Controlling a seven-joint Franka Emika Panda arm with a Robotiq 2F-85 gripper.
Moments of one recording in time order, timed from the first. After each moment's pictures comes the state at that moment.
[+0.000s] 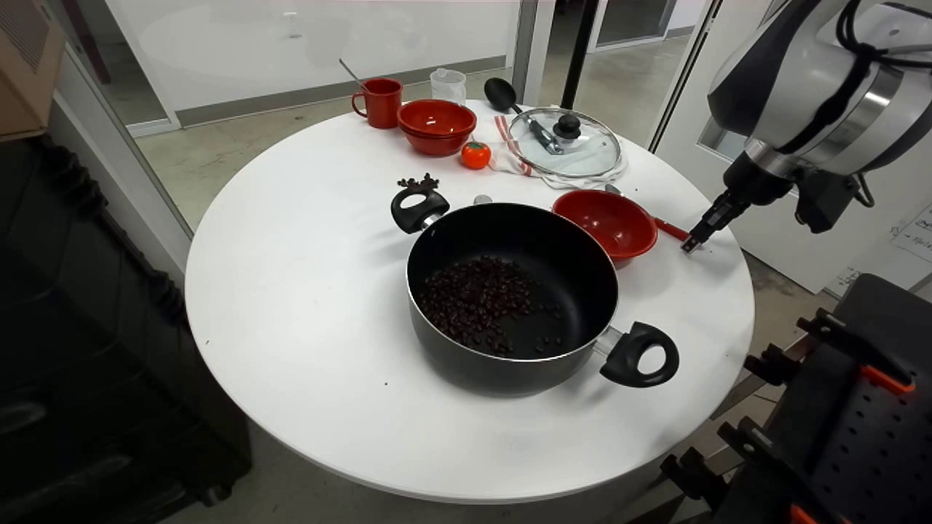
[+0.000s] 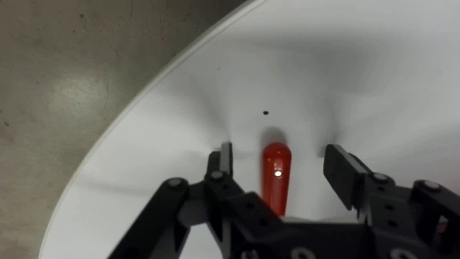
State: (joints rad) arm -0.78 0.62 0.23 -2.45 0.64 3.21 -1.27
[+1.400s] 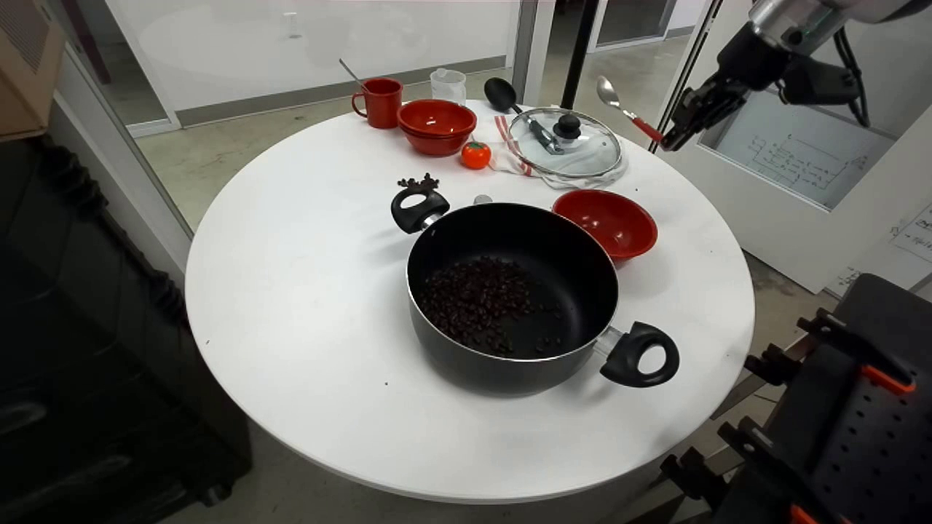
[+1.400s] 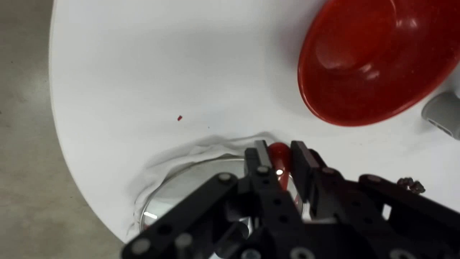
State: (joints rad) arm -0.71 0.32 0.22 -2.38 0.68 2.88 -0.93
